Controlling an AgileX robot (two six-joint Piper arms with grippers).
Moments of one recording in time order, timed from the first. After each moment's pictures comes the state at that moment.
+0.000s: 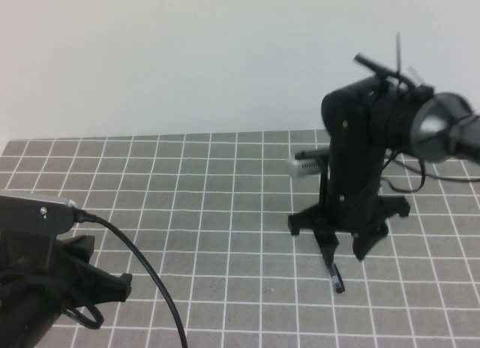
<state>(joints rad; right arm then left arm) 0.56 2.12 -1.66 0.03 1.21 0.35 -0.68 1.05 -0.43 -1.73 -0.45 1.48</state>
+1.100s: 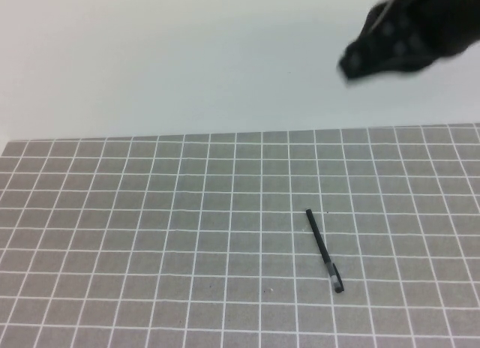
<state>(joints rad) 0.57 1.56 -1.85 0.21 1.18 -0.16 -0.28 0.44 -0.43 -1.73 -0.17 1.56</state>
